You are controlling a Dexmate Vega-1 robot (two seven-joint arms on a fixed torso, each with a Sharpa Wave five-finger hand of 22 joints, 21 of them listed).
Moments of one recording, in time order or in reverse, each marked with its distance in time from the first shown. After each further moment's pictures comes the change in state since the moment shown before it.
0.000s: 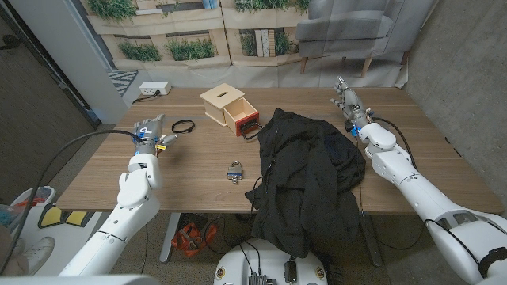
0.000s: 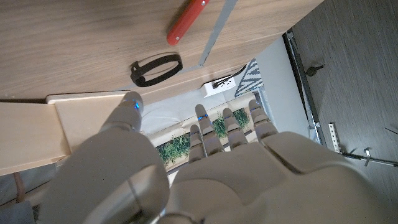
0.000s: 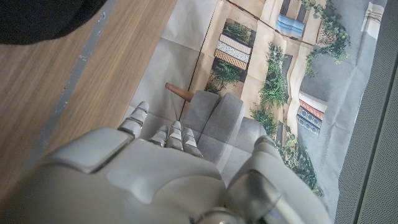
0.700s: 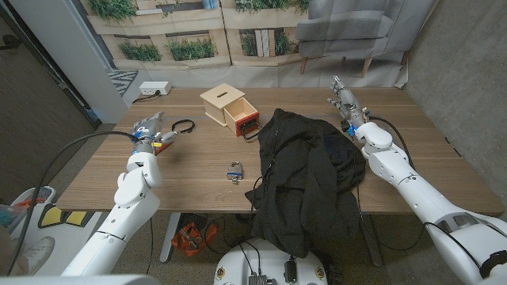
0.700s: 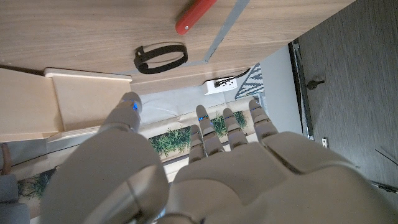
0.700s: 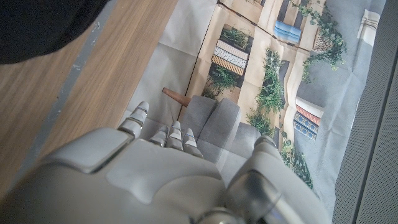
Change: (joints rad) left arm 0.009 -0.038 -0.044 -0.025 -0.101 -0.026 0.023; left_hand -0.009 -0.009 0.004 0.004 0.000 -0.004 0.003 0.000 0.000 -0.016 0.005 0.000 -0.004 -0.005 0.005 0.000 0.000 0.000 0.000 0.000 0.000; right arm -0.020 -0.006 -0.014 -0.068 -0.011 -0.036 -0.035; right_hand 0.000 0.000 -0.004 0.004 0.000 0.000 0.000 0.000 0.000 0.000 0.000 0.000 0.000 0.000 0.000 0.000 0.000 0.000 0.000 0.000 0.000
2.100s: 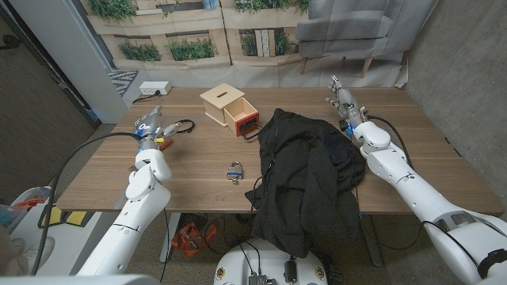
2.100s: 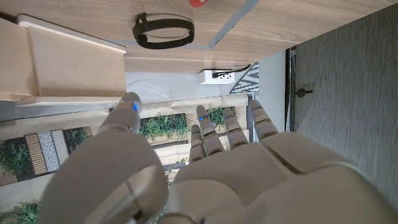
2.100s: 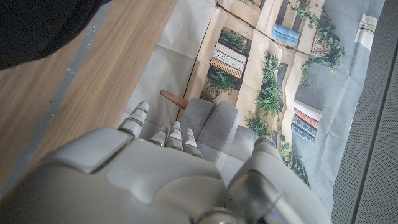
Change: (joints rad) left arm -0.056 -0.093 -0.007 0.048 -0.094 -0.011 0.119; left_hand -0.013 -0.013 0.003 -0.003 0.000 0.001 0.007 0.006 0.000 -0.005 0.005 0.000 -0.019 0.000 0.000 0.005 0.000 -0.005 0.006 0.000 0.000; right arm 0.005 0.005 -0.012 -0.009 -0.012 -0.007 -0.009; right_hand 0.000 0.000 0.003 0.003 0.000 0.000 0.000 0.000 0.000 0.000 0.000 0.000 0.000 -0.005 0.005 0.000 0.000 -0.005 0.005 0.000 0.000
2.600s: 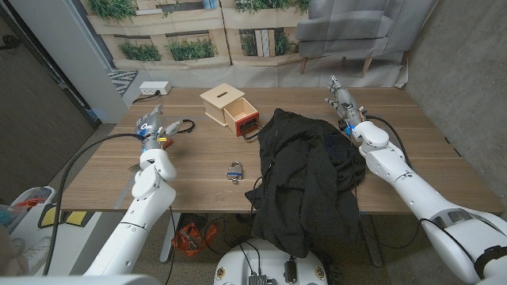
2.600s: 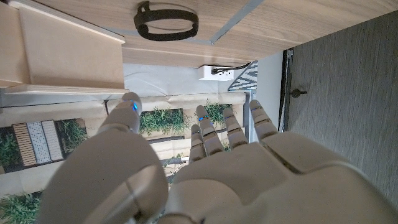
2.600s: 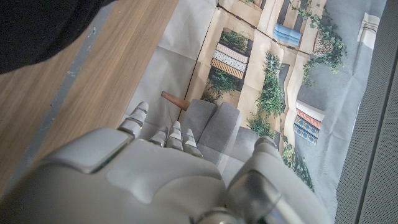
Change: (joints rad) left arm -0.025 -0.046 0.008 0.023 -0.008 0.011 0.053; left_hand 0.000 0.000 0.008 0.000 0.000 0.000 0.000 0.000 0.000 -0.005 0.005 0.000 -0.005 0.000 0.000 0.000 0.000 0.000 0.000 0.000 0.000; right arm 0.016 0.012 -0.003 0.031 0.000 0.007 0.010; right_hand -0.004 -0.004 0.000 0.000 0.000 0.000 0.000 0.000 0.000 0.000 0.000 0.000 0.000 0.000 0.000 0.000 0.000 0.000 0.000 0.000 0.000
